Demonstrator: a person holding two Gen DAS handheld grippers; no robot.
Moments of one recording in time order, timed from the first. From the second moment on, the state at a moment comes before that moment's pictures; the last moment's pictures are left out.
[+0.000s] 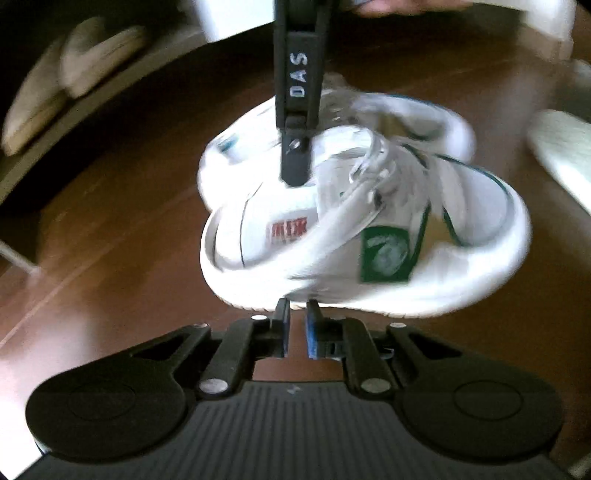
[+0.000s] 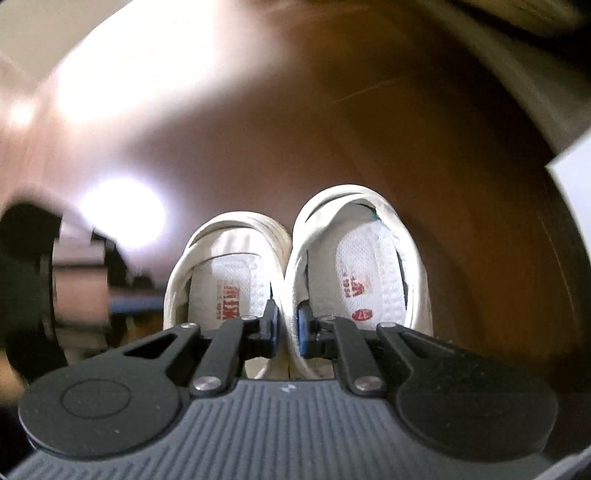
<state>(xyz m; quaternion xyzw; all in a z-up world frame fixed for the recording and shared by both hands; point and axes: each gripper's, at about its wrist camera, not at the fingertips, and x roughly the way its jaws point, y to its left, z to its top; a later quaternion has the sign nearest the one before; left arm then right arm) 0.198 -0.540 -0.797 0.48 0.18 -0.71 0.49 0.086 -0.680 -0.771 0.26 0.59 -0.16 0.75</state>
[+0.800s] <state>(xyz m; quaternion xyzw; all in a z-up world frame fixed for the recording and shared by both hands) 0.156 -0.514 -0.781 0.44 0.20 -0.69 0.55 0.027 -0.685 -0.758 0.18 0.59 -0.17 0.77</state>
